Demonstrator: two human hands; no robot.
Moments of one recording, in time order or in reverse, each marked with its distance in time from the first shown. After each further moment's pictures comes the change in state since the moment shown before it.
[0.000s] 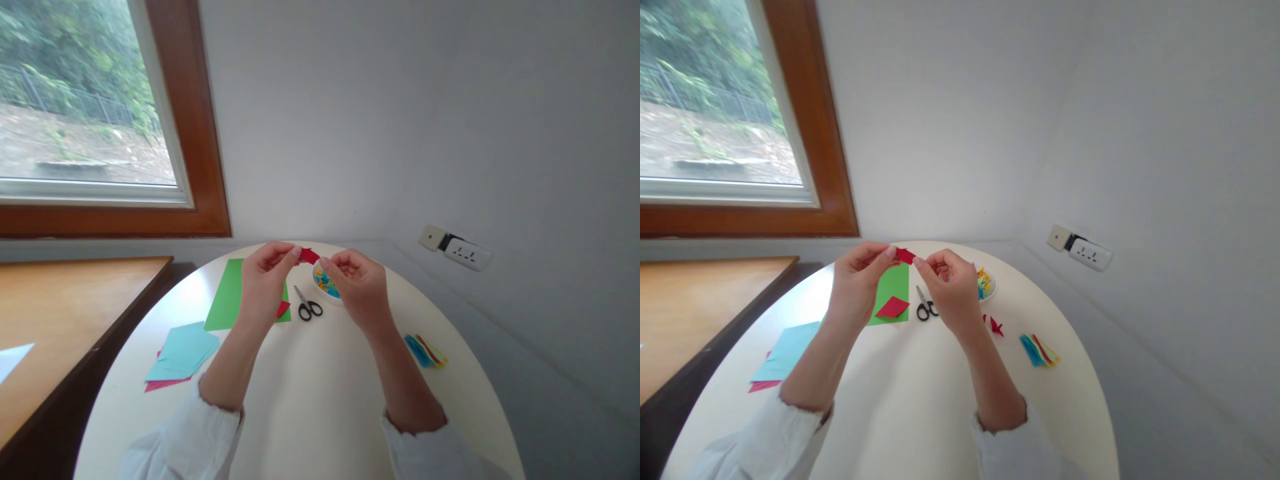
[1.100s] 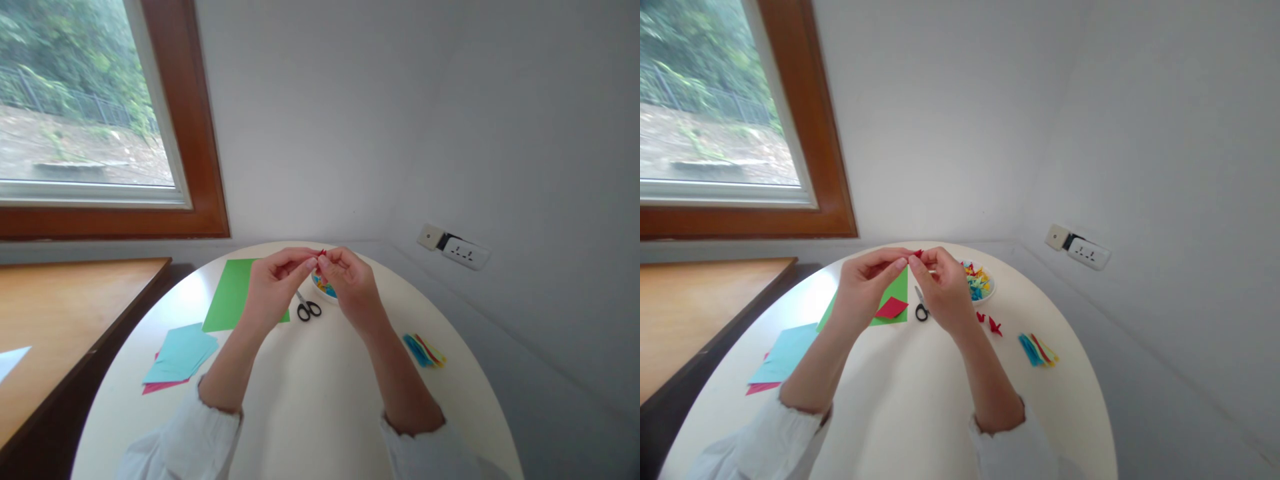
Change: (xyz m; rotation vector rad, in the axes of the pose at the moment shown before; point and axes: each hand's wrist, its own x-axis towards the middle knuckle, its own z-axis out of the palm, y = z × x) left_hand -0.007 0.012 0.003 0.135 -0.196 0.075; right_hand 0.000 -0.003 0.006 0.147 -0.143 -0.004
